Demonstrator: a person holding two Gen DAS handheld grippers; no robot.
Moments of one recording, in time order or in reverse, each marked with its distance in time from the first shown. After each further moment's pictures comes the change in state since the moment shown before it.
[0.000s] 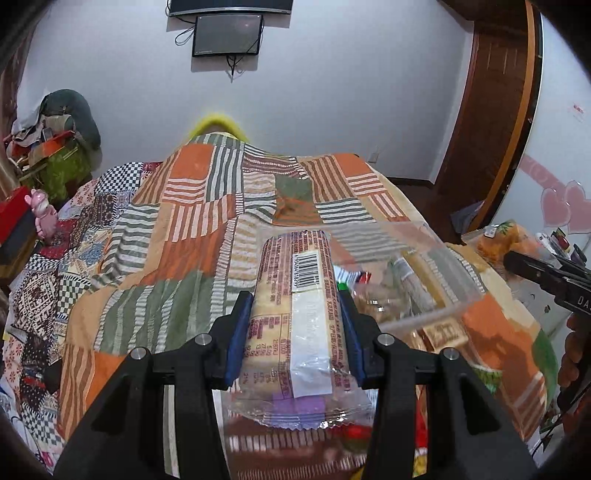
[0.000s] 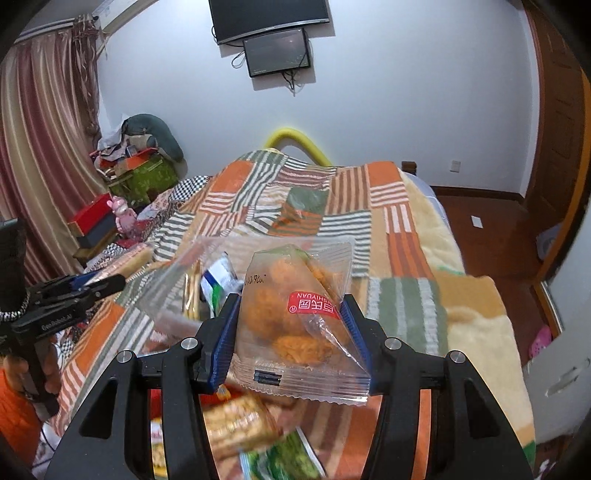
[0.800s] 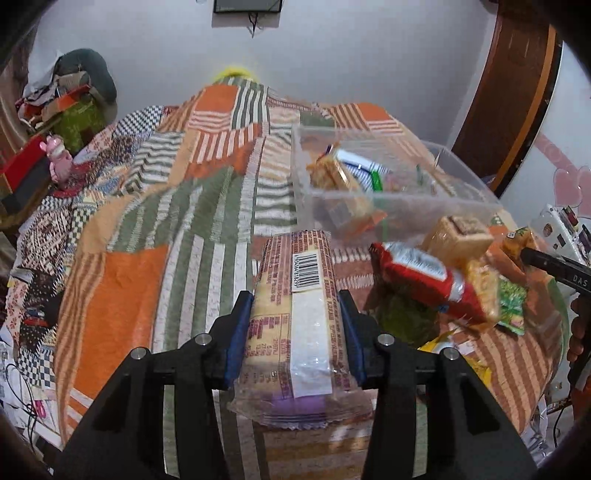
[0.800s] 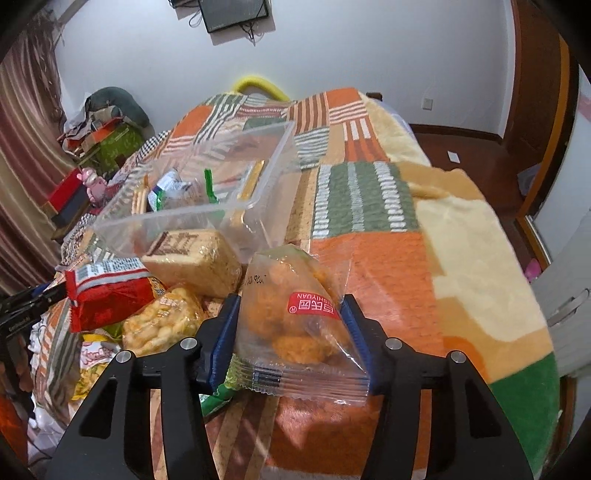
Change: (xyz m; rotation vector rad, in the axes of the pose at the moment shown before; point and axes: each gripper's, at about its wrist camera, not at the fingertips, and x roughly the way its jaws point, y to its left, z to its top) left arm -0.020 0.023 -0.092 -0.049 0.141 0.048; right arm -0.013 -0.040 -0.080 0.103 0.188 -0.079
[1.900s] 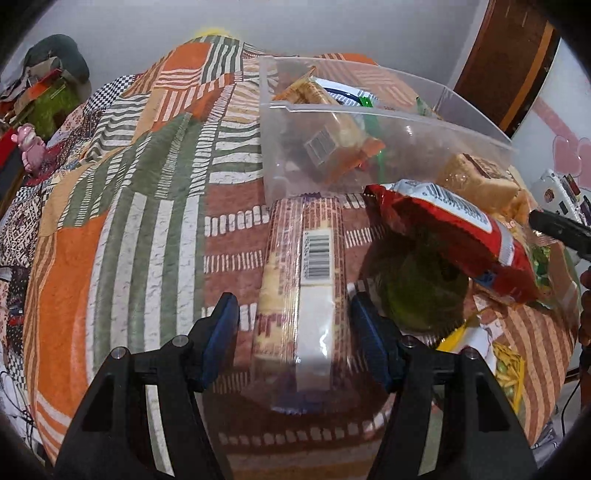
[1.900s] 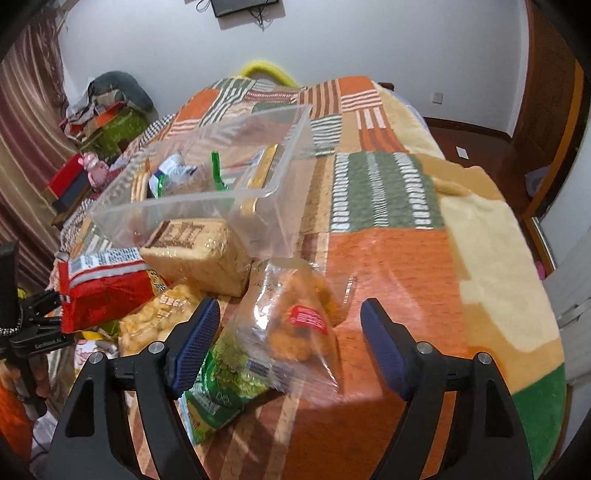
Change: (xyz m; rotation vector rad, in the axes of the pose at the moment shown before) left arm 0.068 -0.015 -0.020 0.042 0.168 -0.046; right arm 0.033 0.016 0.000 -0.034 0.066 0.011
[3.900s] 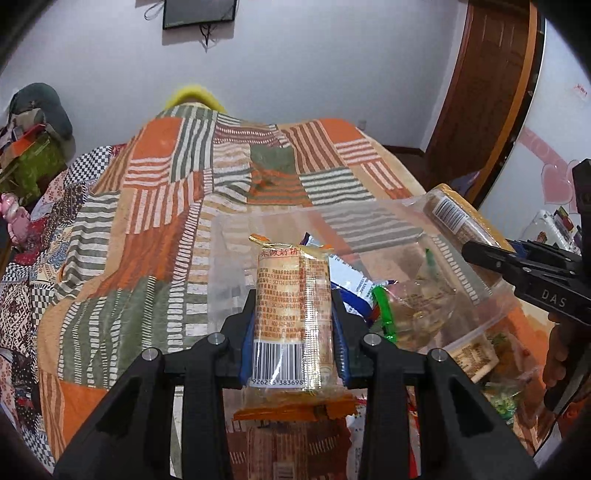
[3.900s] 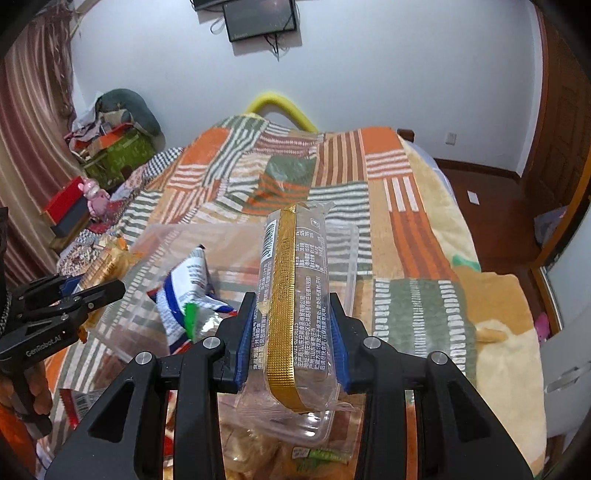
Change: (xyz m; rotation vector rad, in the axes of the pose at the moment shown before) left arm -0.003 -0.028 0.142 0.071 -0.169 -0.029; right arm 0.027 0.022 0.105 -0.053 -0.112 0.002
